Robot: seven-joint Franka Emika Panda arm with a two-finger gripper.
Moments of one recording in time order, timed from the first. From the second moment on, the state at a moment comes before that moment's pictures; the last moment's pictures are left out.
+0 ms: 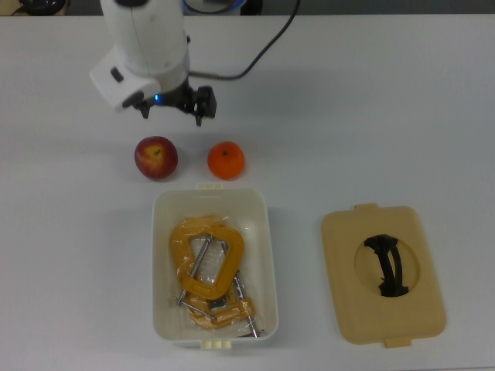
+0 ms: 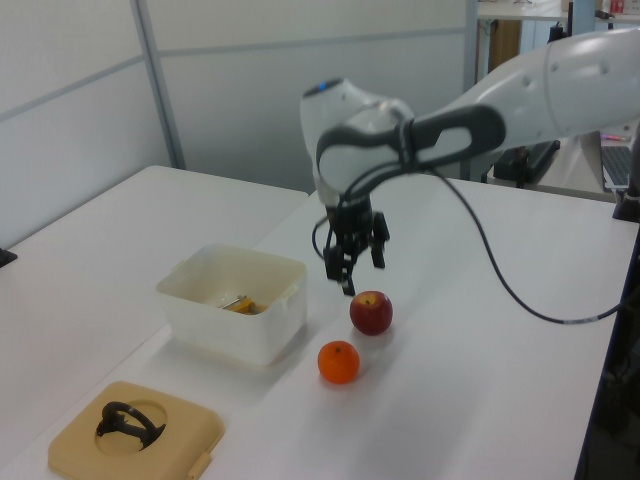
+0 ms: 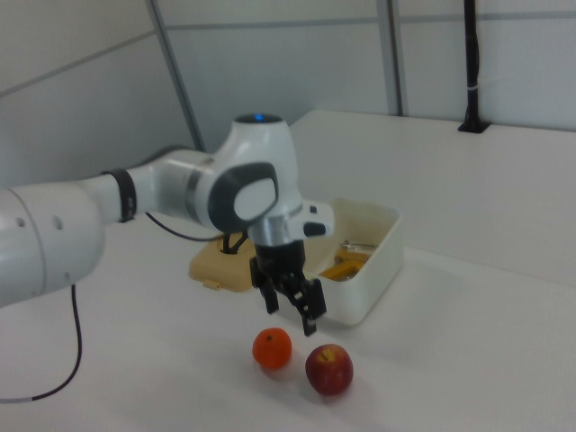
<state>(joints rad) -0.08 0.29 0.03 -1.66 -0.05 1.80 0.11</state>
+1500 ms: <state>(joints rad) -0.16 0.44 0.02 -1.69 -0.18 1.96 0.16</state>
